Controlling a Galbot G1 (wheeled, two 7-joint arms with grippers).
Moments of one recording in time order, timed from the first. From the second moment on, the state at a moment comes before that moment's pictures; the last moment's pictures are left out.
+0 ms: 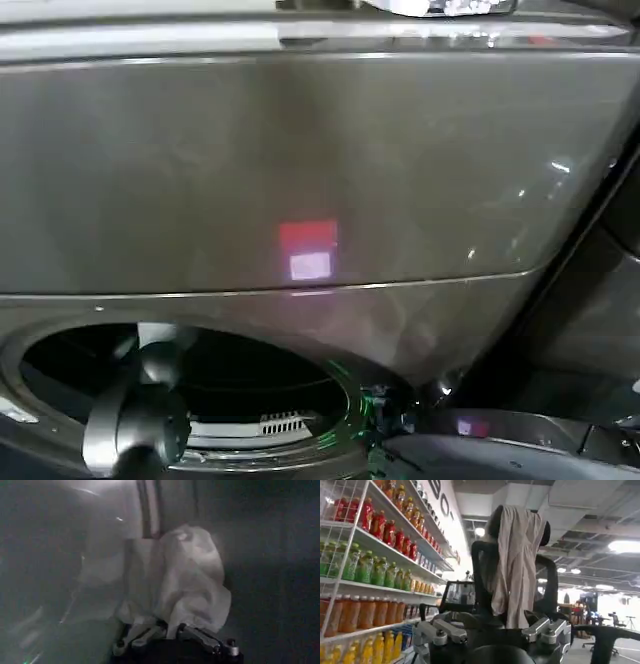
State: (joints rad) left arm 0.21 -1.49 -0.66 -0.79 1.38 -0.09 0.75; right arm -1.59 1.07 2.21 1.45 0.37 -0.10 -0.01
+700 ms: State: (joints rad) left arm 0.47 -1.59 -0.55 -1.27 0.43 0.30 0.18; right arm -1.59 1.09 2.20 1.49 0.37 -0.10 0.01
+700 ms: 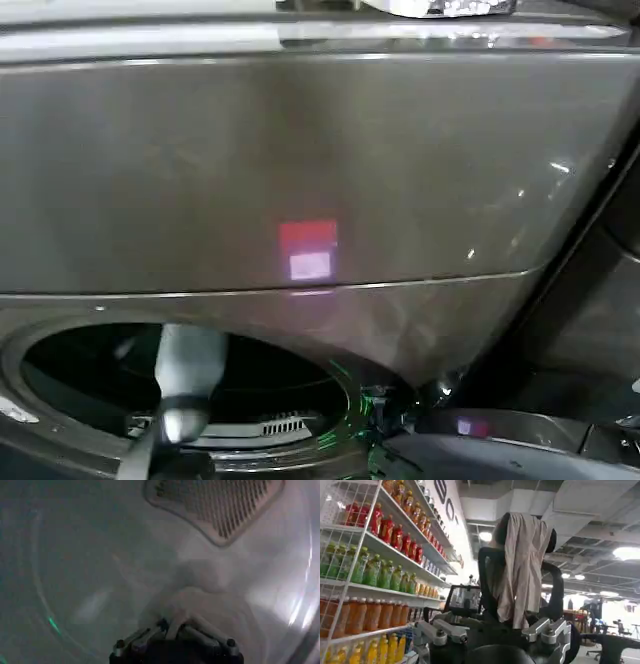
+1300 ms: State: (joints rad) left arm 0.62 -1.59 -0.50 -1.45 0.09 0.37 0.01; right arm -1.60 1.10 2.20 1.52 0.39 -0.11 0.04
